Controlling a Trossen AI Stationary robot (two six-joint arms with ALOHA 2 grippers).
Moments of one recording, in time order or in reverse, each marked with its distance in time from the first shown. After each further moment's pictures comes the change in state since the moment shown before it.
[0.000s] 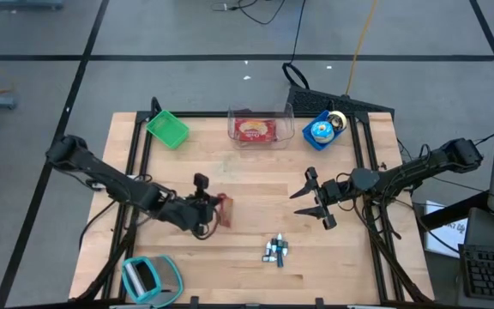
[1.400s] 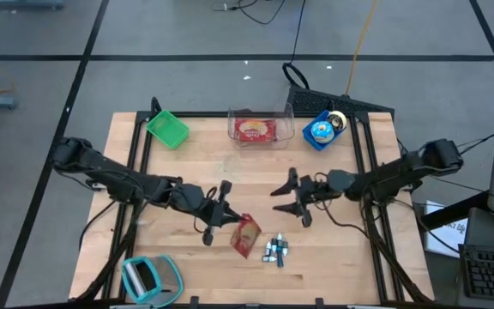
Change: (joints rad) left arm 0.131 0.066 0.022 0.494 0.578 0.077; right arm -0.065 0.335 0.109 0.166 0.018 0.185
